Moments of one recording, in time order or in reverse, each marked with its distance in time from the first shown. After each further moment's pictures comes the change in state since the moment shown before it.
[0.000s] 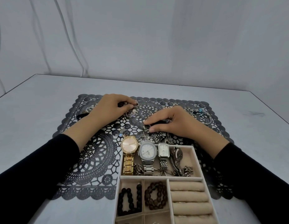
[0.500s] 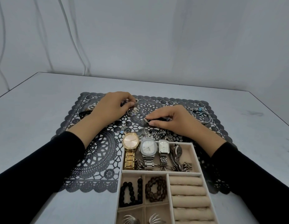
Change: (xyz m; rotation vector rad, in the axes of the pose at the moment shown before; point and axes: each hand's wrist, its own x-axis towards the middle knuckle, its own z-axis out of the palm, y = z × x) left_hand -0.003 0.002 0.003 0.138 0.031 0.043; right_hand -0.003 0.003 0.005 -0.061 0.118 -0.053
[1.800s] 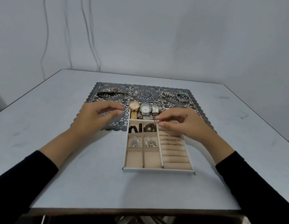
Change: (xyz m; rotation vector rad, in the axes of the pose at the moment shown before) left_hand -0.192 0.070 -0.072 -0.521 0.158 0.037; right_hand -0.154 -0.103 0.007 0.274 0.068 0.054
